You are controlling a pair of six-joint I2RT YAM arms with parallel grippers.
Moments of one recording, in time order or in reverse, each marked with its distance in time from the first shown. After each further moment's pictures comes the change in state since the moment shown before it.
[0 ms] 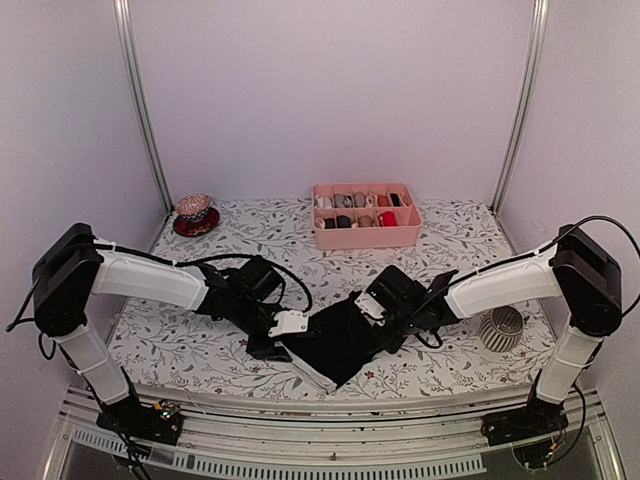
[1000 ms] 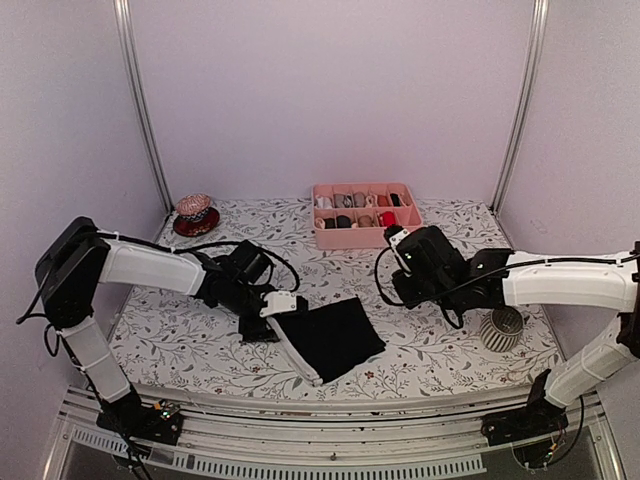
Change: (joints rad) left arm 0.133 0.039 0.031 0.005 -0.138 0.064; right arm 0.008 -0.300 0.045 -0.093 0.418 0.146
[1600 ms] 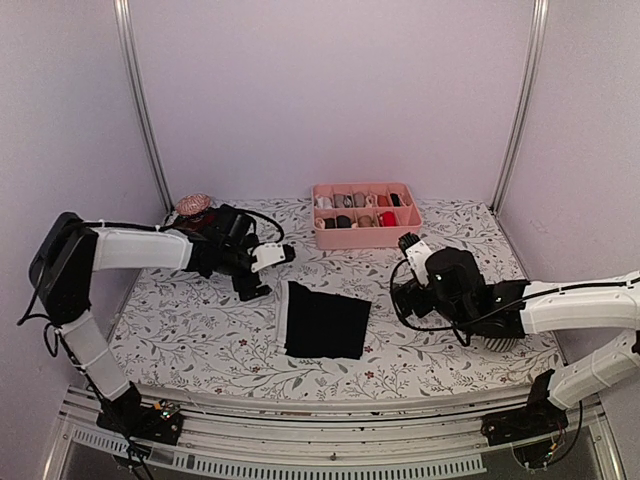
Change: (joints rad) left arm 0.154 0.027 0.144 0.127 -0.181 0.031; right arm 0.001 -0.163 -0.275 0.378 0.062 -0.120
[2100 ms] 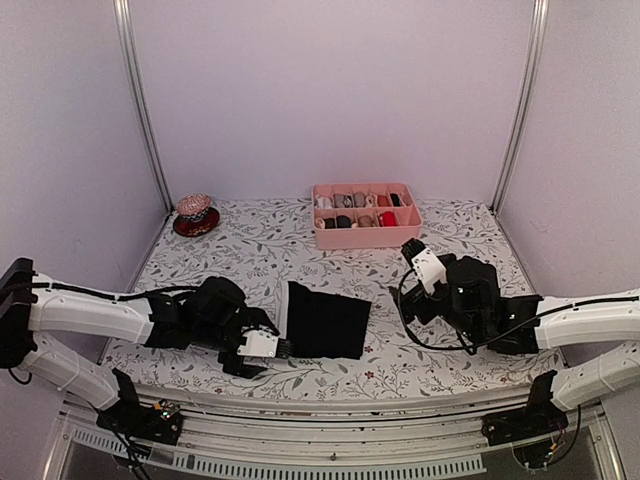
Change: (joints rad) left arm -0.348 -0.441 -0.494 0.049 0.089 0.088; right arm 0.046 -0.116 -0.129 0.200 -0.079 -0.130
